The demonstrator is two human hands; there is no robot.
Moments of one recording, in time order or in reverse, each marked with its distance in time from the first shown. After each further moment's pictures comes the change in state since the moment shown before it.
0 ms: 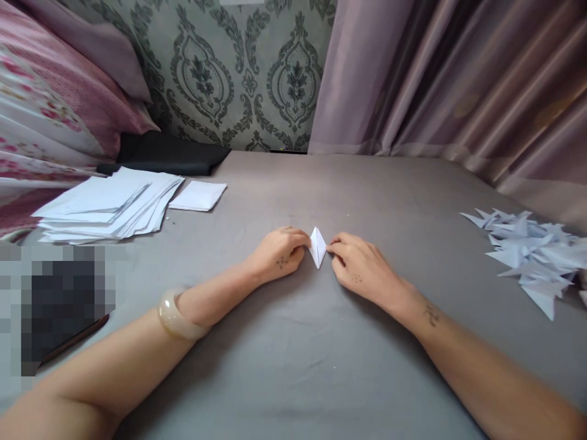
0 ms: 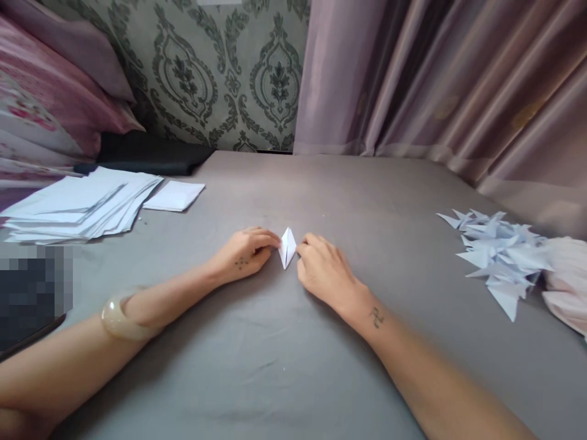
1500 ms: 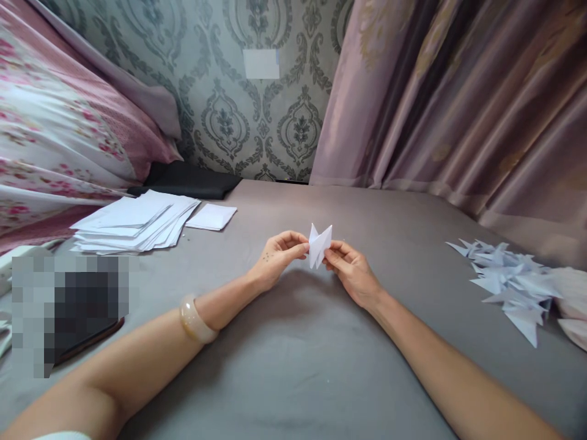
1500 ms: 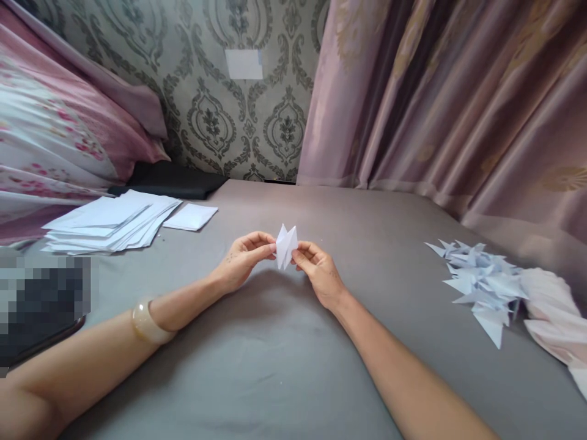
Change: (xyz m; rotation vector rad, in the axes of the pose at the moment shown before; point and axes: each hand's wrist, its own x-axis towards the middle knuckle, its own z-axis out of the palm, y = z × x) left_hand 0.010 0.015 -0.006 -1.109 0.349 -0.352; right_hand 0.019 0.005 0.014 1.339 0.201 0.183
